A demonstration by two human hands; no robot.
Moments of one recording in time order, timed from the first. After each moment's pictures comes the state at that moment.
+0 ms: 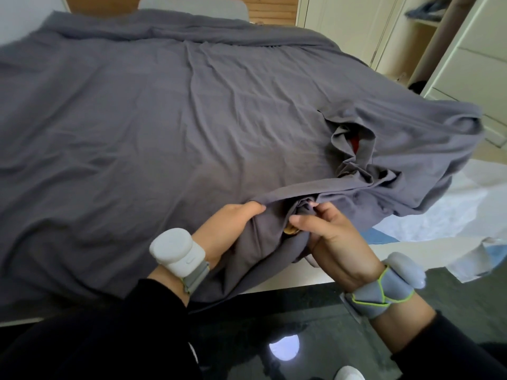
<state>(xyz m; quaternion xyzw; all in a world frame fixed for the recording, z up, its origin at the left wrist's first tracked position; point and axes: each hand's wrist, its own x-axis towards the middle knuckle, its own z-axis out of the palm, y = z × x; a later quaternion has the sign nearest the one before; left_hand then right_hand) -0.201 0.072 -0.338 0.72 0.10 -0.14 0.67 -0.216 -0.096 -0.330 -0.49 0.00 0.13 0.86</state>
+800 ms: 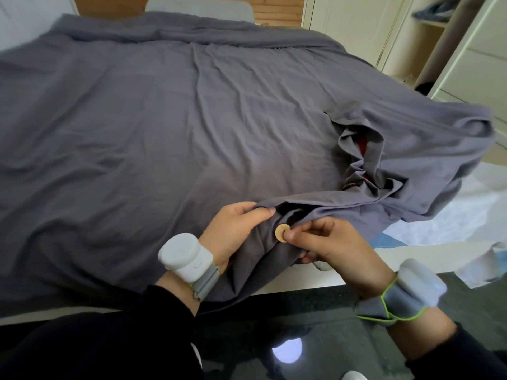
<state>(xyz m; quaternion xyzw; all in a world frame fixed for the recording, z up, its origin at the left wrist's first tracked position) -0.209 0.070 -0.334 0.68 0.09 -0.10 0.72 -0.219 -0.102 -0.330 -0.73 -0.02 0.16 0.66</state>
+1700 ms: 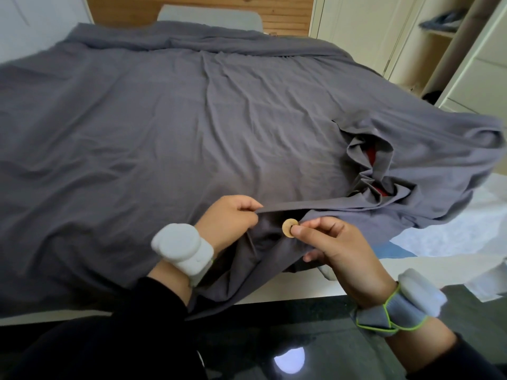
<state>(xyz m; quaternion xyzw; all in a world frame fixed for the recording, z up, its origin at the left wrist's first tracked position) -0.194 0.097 -0.316 0.84 0.04 -0.06 0.53 -0.220 -0.086 -0.322 -0.70 0.00 0.10 0.71</state>
